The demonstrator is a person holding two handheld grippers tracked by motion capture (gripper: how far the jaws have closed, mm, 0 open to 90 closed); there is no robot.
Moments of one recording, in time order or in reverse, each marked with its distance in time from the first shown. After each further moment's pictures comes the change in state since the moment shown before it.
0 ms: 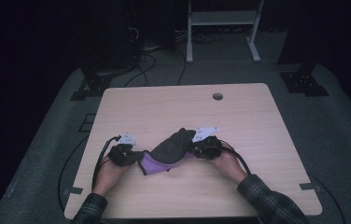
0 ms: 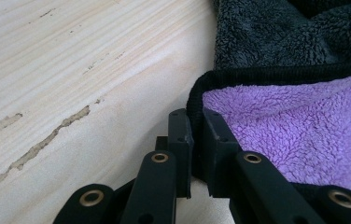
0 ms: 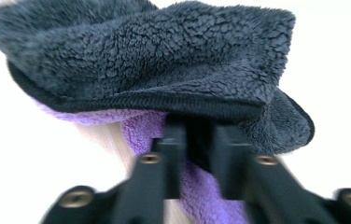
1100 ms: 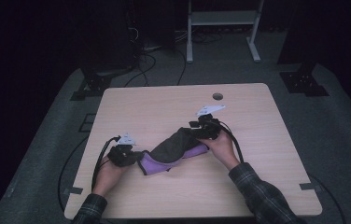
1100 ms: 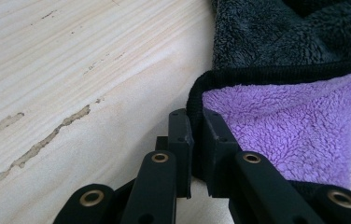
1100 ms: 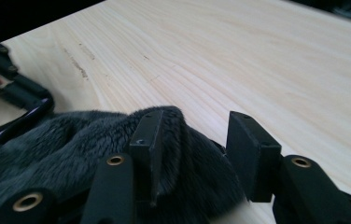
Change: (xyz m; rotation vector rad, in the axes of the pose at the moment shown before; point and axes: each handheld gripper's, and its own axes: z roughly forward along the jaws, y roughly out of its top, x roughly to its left) left arm -0.001 -0.001 -0.001 -0.002 0.003 -0.001; right arm -0.048 0.030 -0.005 -0.116 -0.013 0.283
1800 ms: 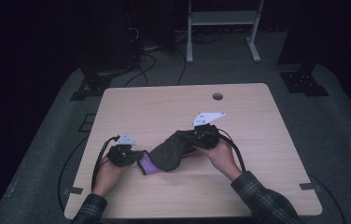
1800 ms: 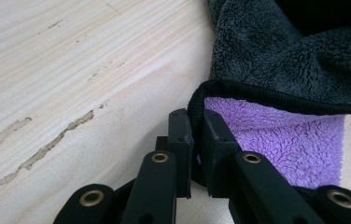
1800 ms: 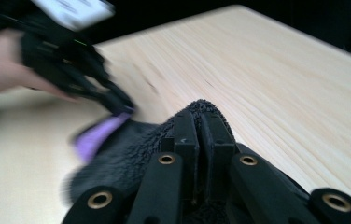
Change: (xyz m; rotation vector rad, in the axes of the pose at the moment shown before) left arm -0.001 0.001 -0.004 -0.023 0.005 0.002; right arm 0.053 0.011 -0.023 -0.056 0.098 -0.120
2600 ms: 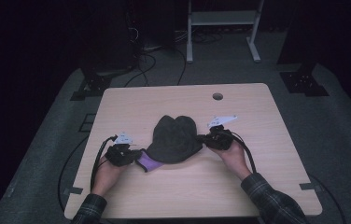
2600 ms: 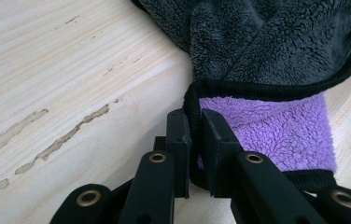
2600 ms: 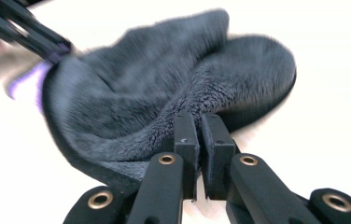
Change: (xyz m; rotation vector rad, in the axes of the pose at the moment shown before) left arm 0.004 -0.003 -0.002 -0.012 0.024 -0.020; right arm -0.046 -0.055 -0.010 0.080 -0.060 0.146
